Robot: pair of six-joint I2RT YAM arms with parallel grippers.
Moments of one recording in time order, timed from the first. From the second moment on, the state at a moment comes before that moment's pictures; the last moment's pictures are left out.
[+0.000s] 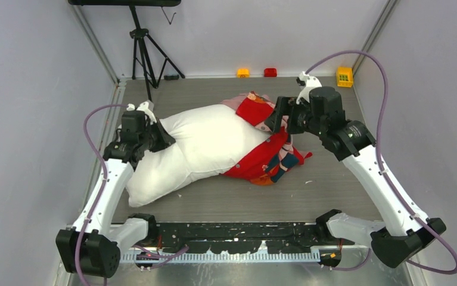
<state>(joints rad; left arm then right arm) -0.11 1.04 0.93 -0.58 0.22 -0.46 0.43 1.11 1.29 -0.72 -0.06 0.39</state>
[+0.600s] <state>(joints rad) -0.15 1.03 0.95 -0.61 0.14 -0.41 0.49 1.69 1.64 -0.75 0.07 0.28</state>
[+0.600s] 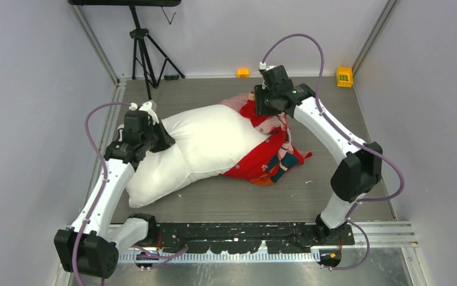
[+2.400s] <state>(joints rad) -0.16 1.15 1.13 -0.66 -0.06 -0.45 0.43 1.26 1.40 -0.67 -0.06 0.45</state>
